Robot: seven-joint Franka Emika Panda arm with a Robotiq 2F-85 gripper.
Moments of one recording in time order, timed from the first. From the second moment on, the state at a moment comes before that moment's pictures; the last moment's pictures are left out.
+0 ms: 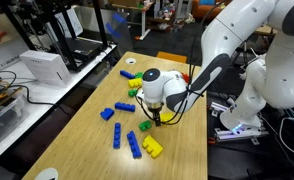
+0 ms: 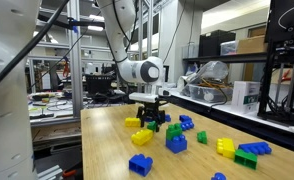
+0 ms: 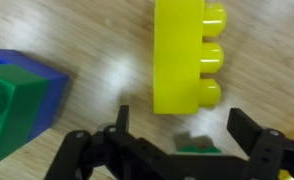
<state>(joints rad) 0.15 0.26 0.08 -2.35 -0.12 2.48 -0.03</state>
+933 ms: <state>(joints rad) 0.15 0.30 0.08 -2.33 -0.12 2.46 -0.03</state>
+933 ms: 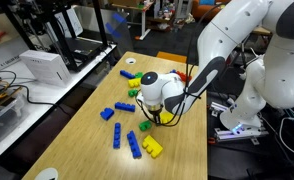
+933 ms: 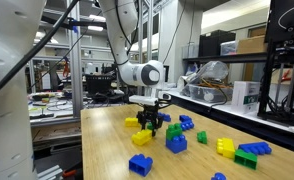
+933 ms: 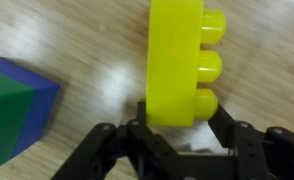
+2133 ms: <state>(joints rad) 0.06 0.05 0.07 -2.24 0.19 2.30 -0.26</state>
